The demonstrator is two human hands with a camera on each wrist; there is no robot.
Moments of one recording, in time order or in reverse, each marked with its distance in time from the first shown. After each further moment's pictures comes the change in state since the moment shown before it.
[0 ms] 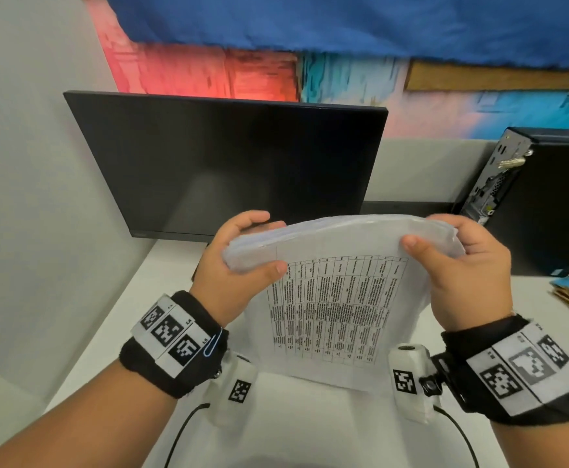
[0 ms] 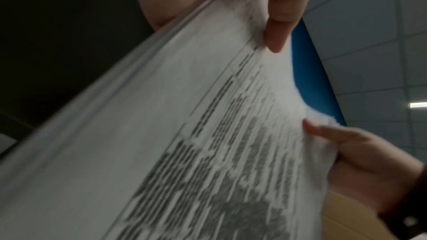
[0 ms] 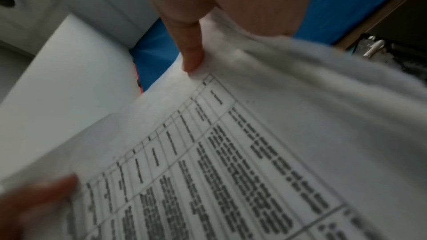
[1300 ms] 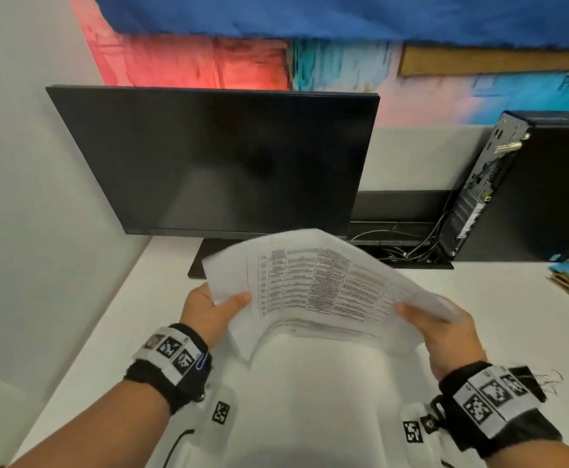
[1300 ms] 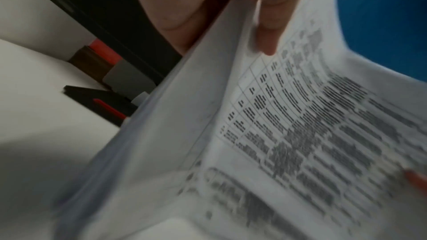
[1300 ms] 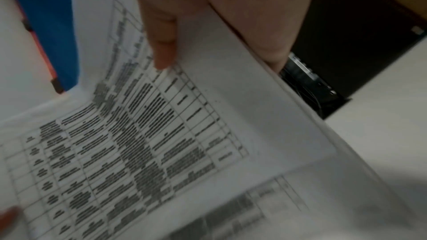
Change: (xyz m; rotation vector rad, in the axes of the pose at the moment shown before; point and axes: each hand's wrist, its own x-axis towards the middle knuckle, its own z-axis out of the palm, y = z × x) left_hand -0.028 -0.079 -0.015 0.073 0.217 -0.493; right_hand -0.049 0.097 -0.032 0.099 0.001 0.457
